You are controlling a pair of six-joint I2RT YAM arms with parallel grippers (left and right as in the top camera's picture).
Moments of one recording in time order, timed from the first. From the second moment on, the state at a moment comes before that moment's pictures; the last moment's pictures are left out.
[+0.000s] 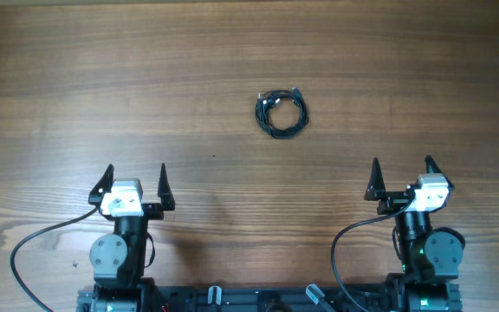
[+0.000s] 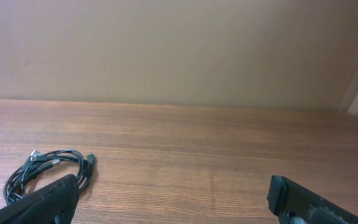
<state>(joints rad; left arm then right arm) -0.03 0.01 0.01 -0.07 -0.05 0.02 -0.03 0.02 0.01 0.00 -0.04 -0.03</state>
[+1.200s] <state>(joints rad) -0.03 0.09 0.50 -0.38 0.00 -0.20 -0.03 0.02 0.01 0.00 -0.04 -0.03</state>
